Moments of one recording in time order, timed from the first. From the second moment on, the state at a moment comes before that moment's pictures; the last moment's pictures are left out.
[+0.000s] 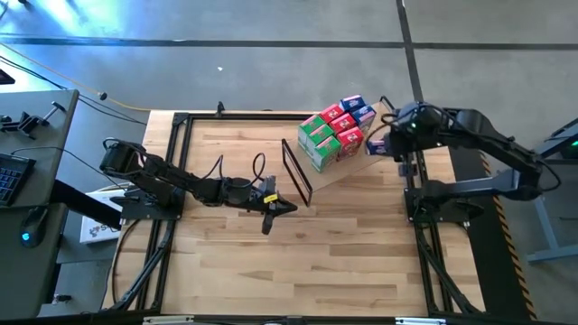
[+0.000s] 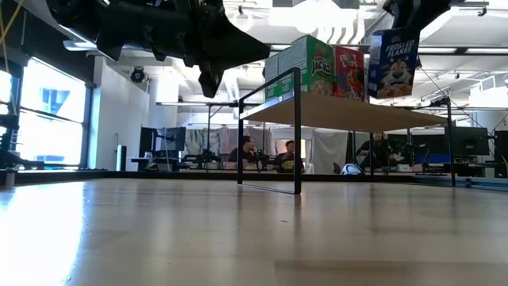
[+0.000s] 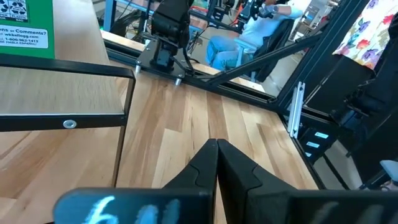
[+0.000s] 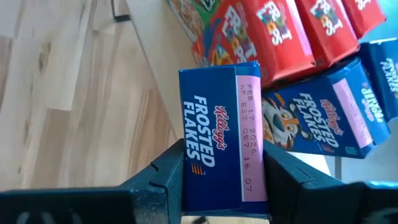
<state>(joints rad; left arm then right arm) -0.15 1.57 0.67 0.71 -0.06 -0.35 -0.36 1.00 1.36 -1.33 0.06 -0.56</state>
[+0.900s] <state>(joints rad) -0.16 1.57 0.67 0.71 -0.04 -0.37 -0.49 1.04 1.31 -1.18 0.14 -0.63</state>
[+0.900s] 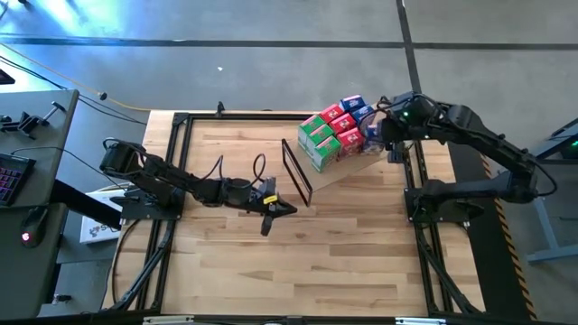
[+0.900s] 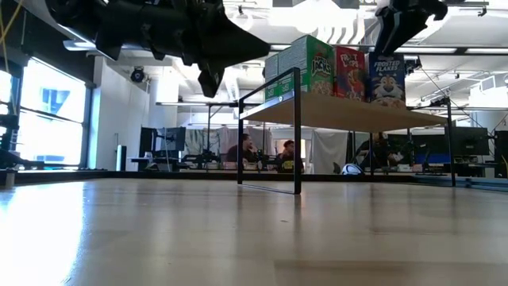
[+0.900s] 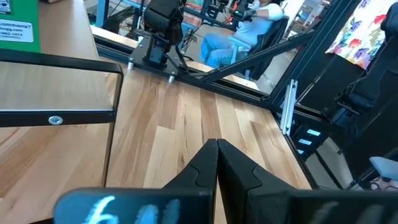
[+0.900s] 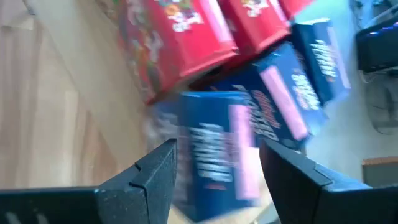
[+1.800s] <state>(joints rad) -0.11 1.57 0.67 0.65 -0.02 -0.44 -0.40 0.81 1.07 -1.10 0.23 0.03</state>
